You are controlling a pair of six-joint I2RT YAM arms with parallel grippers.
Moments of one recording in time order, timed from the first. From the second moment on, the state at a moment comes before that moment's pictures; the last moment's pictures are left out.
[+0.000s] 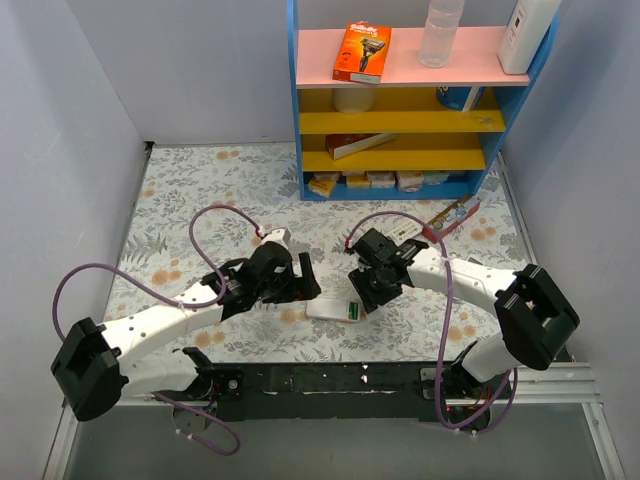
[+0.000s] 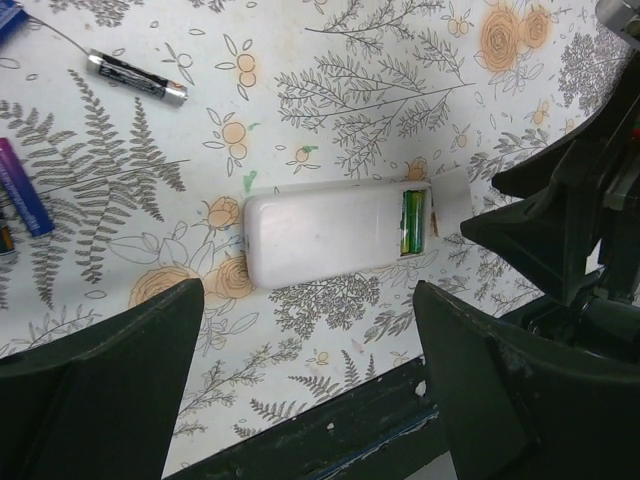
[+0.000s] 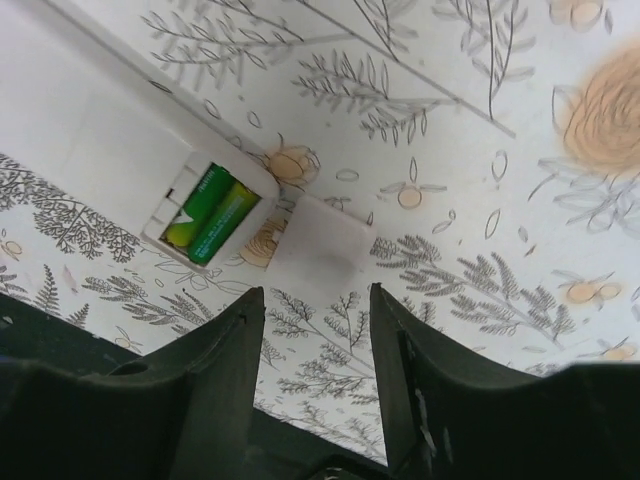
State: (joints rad) left arm -0.85 1.15 0.72 -0.37 -0.07 -0.84; right arm 0.82 1.48 0.88 -0.69 -0.04 0.30
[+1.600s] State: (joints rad) left arm -0.85 0.56 0.64 -0.54 -0.52 -0.94; right arm 0.93 1.57 1.12 -0.71 -0.16 -0.40
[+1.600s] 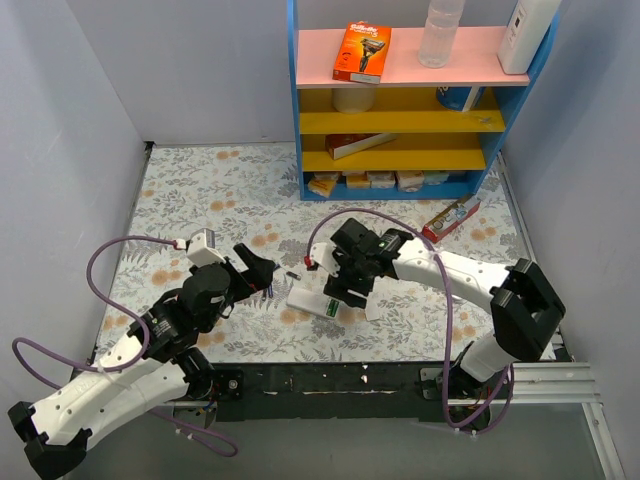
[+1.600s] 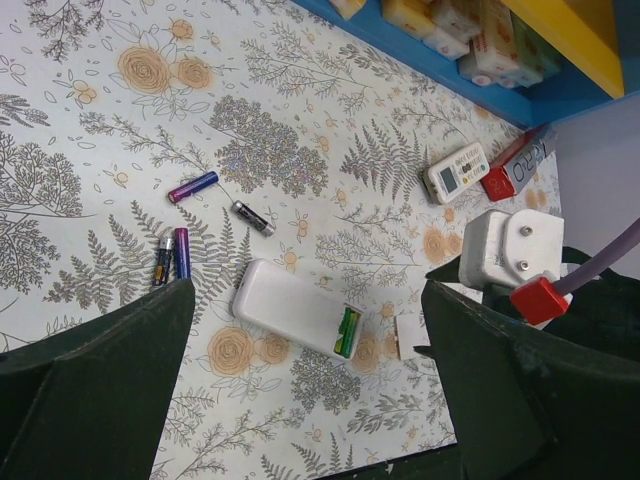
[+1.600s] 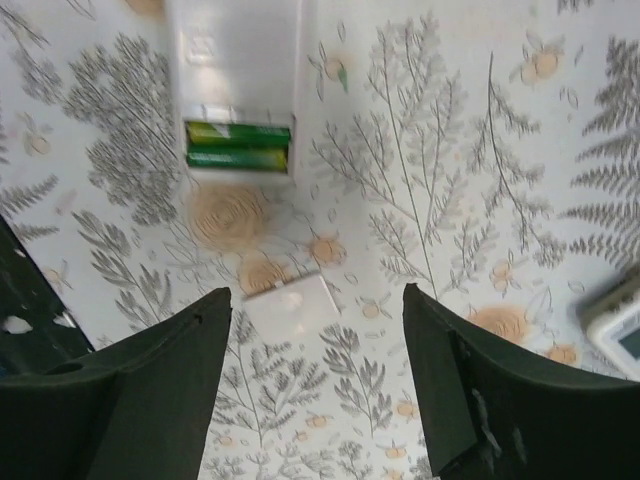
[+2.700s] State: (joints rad) left arm -0.85 0.60 0.63 -0.52 -0.48 -0.91; right arm 0.88 1.62 0.94 -0.75 -0.10 -0.63
